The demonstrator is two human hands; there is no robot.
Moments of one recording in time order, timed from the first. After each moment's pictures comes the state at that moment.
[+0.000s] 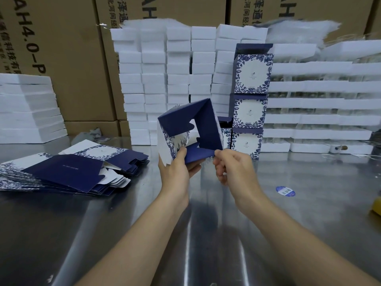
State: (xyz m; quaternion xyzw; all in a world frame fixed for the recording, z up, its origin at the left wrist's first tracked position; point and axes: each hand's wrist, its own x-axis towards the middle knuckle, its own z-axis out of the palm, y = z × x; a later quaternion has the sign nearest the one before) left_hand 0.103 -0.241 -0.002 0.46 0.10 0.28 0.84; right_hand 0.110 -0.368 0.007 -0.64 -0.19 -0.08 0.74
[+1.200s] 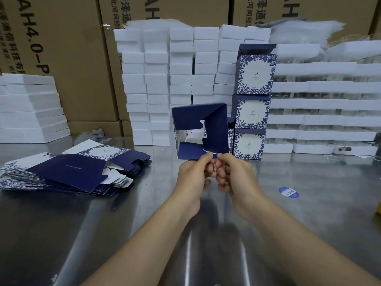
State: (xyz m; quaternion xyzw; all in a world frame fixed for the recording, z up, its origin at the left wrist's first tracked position) left_hand 0.091 -0.258 -0.002 0.61 0.06 0.14 0.78; right_hand 0.109 -0.362 0.004 -0.60 -0.11 0.03 0.79
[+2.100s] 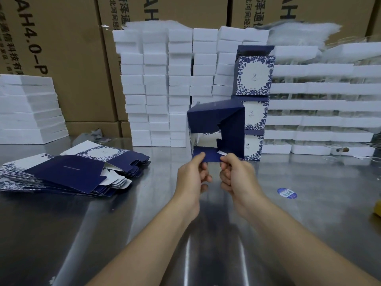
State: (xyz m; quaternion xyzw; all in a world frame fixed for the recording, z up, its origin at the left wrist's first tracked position) left_hand 0.091 -0.259 -0.002 0.60 0.10 0.14 0.78; right_hand 0.116 -0.366 0.003 -0.59 -0.08 0.01 0.80
